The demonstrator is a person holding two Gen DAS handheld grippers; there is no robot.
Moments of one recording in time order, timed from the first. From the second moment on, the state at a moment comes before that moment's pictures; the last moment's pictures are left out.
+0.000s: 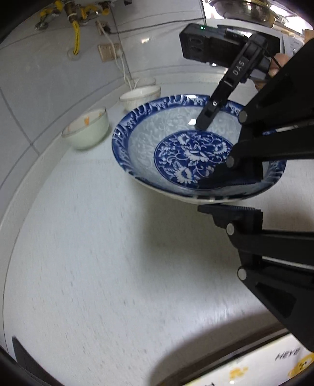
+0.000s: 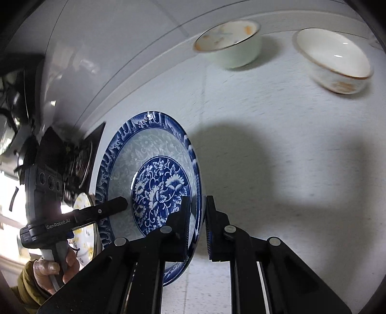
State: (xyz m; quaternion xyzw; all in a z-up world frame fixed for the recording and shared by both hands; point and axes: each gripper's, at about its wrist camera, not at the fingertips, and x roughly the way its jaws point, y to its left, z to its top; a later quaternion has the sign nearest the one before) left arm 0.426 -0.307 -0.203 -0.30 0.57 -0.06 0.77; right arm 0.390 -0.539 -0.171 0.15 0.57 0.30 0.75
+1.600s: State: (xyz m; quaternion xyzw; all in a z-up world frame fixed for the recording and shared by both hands) left arm 0.482 -0.406 -0.112 -0.29 0.44 -0.14 0.84; right arm 0.468 -0.721 -0.102 0.19 0.46 0.14 0.85
